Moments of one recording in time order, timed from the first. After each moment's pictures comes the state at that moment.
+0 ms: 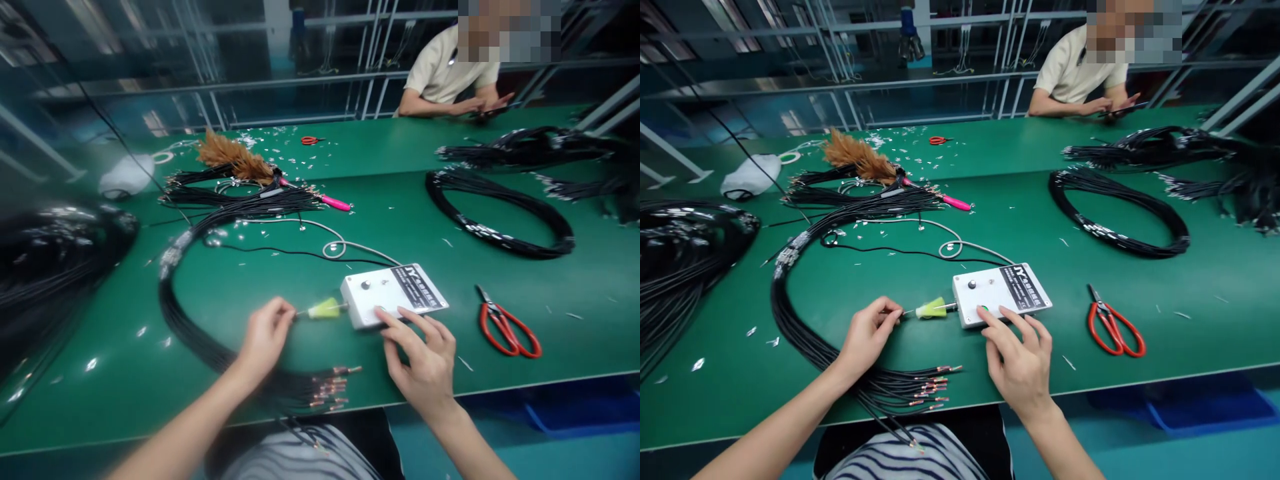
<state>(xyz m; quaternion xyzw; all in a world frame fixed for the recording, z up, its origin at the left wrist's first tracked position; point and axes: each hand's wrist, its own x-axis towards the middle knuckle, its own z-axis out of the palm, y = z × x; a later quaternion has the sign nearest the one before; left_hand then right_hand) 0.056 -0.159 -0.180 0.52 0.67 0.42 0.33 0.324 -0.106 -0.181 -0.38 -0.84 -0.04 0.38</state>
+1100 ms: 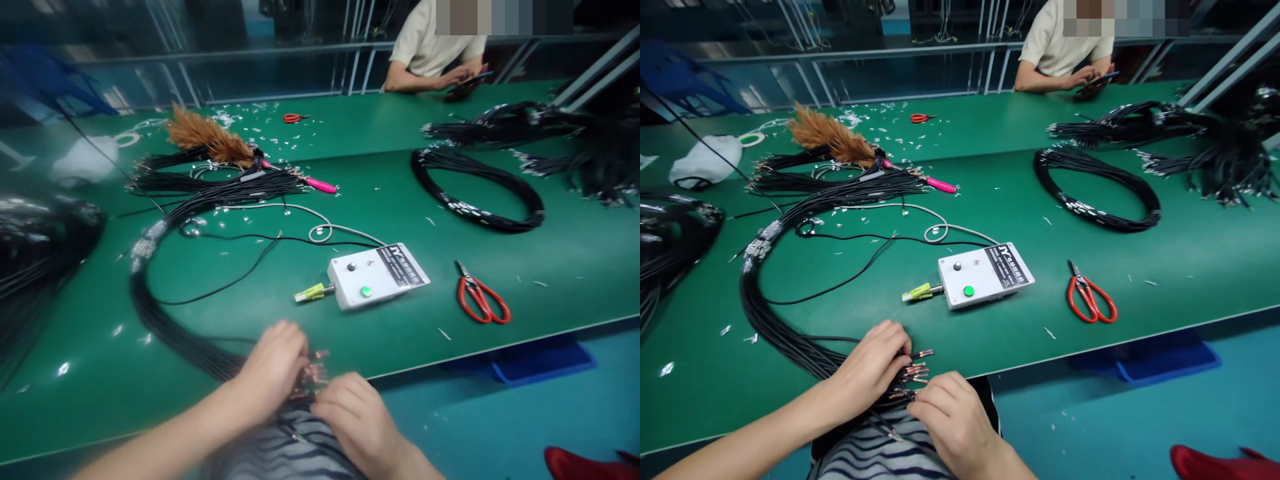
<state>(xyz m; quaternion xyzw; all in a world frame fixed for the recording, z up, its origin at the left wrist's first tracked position) 0.088 -0.196 -0.158 0.73 0.59 0.14 0.31 0.296 -0.202 -0.197 -0.21 -0.89 0.26 0.31</state>
